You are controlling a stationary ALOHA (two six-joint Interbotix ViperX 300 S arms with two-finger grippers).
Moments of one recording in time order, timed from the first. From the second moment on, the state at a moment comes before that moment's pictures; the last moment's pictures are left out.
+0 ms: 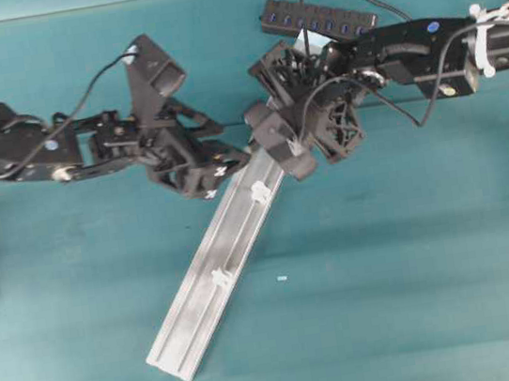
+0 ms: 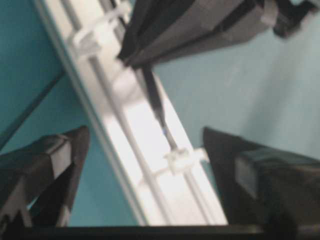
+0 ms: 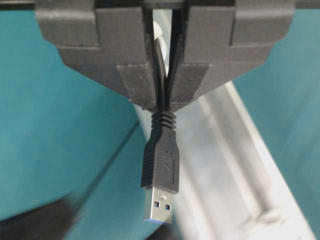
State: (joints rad) left arm 0.21 -0.03 0.71 0.02 -0.17 -0.51; right arm -0.31 0.13 0.47 0.11 0.47 -1.12
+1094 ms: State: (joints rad) left arm 0.19 -0.63 0.96 0.02 -0.07 -0.46; right arm -0.24 0.15 0.48 0.01 0.50 -1.16
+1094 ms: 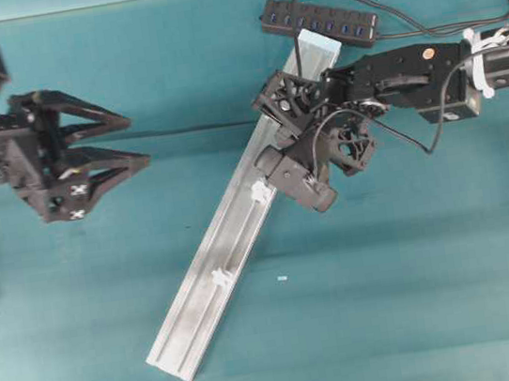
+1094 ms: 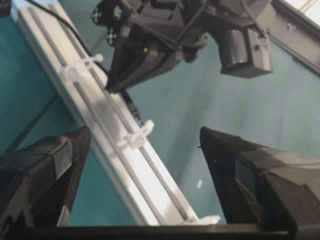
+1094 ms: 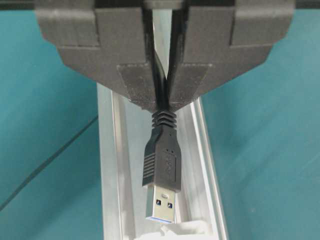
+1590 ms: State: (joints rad) left arm 0.19 -0.70 0.97 0.02 -0.05 -0.46; right arm -0.21 0.18 0.47 0.01 0.48 -1.16
